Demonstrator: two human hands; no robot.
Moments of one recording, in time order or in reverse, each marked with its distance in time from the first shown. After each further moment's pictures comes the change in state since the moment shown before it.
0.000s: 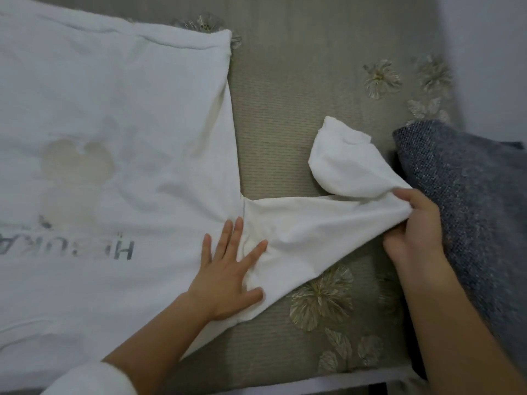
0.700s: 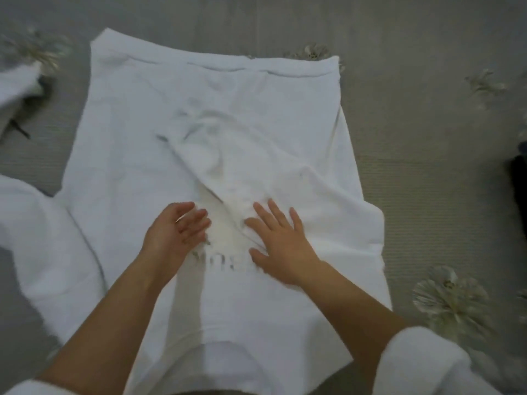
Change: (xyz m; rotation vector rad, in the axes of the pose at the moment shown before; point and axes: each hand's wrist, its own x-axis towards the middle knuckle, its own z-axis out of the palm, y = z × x) left_hand -0.102 -0.247 -0.144 -1.833 0.471 -0.772; right_hand -0.143 0.235 0.230 -1.773 -0.963 -0.863
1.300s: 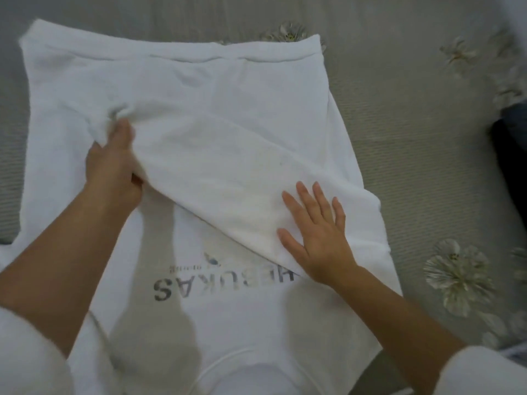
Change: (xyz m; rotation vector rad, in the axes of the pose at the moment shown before) left_hand 0.115 0.108 0.005 -0.153 -0.012 0.366; right_hand -0.007 0.011 0.003 0.078 0.337 0.324
